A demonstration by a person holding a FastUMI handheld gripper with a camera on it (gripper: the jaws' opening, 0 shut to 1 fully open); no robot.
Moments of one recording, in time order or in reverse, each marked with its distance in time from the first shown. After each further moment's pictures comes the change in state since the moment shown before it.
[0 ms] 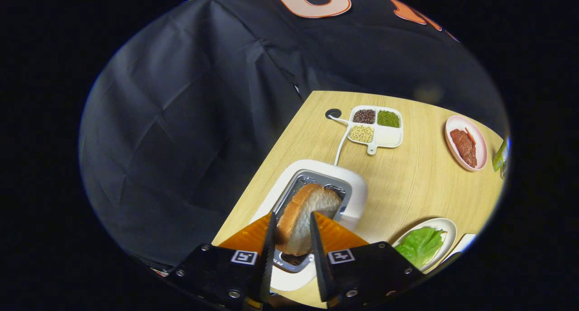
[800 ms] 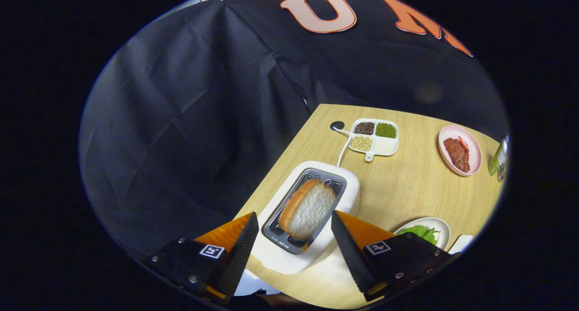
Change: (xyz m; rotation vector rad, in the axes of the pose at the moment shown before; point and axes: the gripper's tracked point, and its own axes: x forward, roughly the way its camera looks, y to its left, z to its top) arm -0.037 0.014 -0.006 -0.037 -0.059 0.043
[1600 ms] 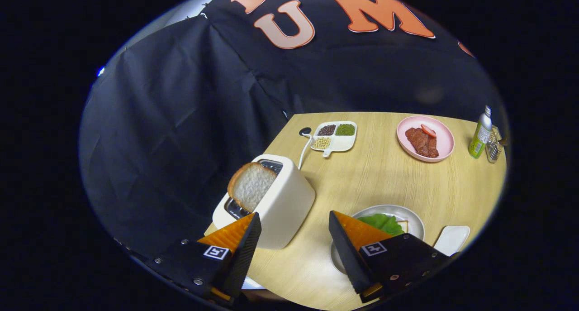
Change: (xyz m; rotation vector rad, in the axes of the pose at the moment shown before) arm -0.079 -0.088 -0.026 0.039 -0.132 -0.031
